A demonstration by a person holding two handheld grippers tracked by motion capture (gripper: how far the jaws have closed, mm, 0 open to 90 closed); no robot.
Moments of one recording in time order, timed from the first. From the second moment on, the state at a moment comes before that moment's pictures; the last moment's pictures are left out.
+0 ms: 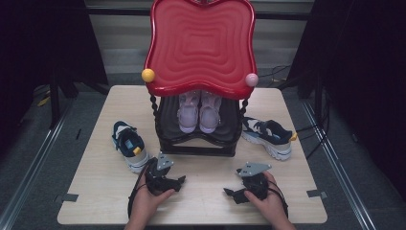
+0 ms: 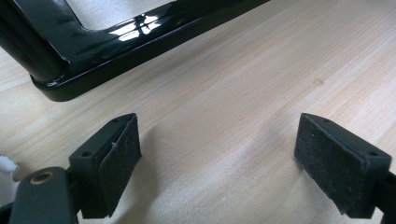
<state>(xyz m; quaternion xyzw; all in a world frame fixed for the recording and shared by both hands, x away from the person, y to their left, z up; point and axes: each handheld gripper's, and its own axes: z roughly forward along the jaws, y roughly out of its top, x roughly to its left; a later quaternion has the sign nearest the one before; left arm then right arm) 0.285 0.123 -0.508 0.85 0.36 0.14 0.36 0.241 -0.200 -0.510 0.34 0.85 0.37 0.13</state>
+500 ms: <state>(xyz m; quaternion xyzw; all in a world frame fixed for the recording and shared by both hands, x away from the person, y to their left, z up) 0.285 0.125 -0.506 0.85 0.36 0.14 0.36 0.242 -0.200 -0.510 0.34 0.85 0.37 0.13</state>
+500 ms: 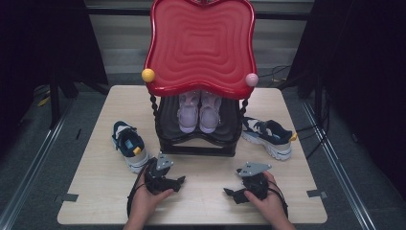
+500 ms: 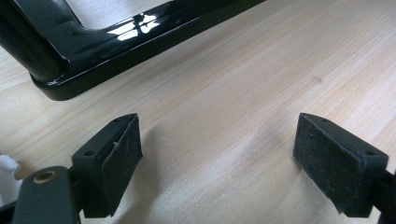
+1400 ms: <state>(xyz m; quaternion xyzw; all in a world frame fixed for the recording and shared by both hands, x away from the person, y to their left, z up) 0.279 0.138 -0.465 0.87 0.34 0.08 0.35 0.242 -0.200 -0.510 0.34 0.85 0.37 0.13</state>
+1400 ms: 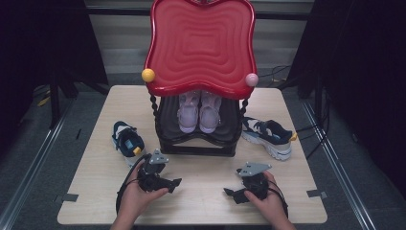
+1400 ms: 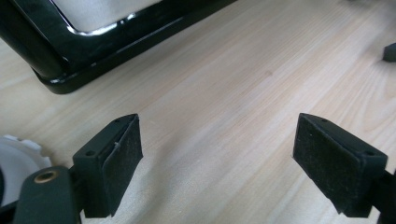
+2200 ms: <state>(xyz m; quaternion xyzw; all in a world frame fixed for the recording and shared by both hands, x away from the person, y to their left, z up) 0.295 0.190 -0.414 0.85 0.37 0.15 0.34 0.243 -0.200 -0.510 0.34 0.85 0.37 0.13</state>
